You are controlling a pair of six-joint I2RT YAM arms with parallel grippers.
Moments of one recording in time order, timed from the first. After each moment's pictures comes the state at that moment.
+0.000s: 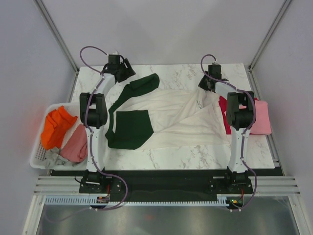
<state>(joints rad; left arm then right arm) -0.11 2.40 2.05 -0.29 0.11 -0.53 0.08 2.31 1.71 -0.12 -0.02 0.55</state>
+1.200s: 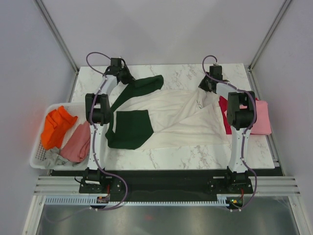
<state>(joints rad) -0.09 2.63 2.29 -0.39 0.26 -0.56 0.07 2.31 1.69 -0.10 -0.06 0.58</state>
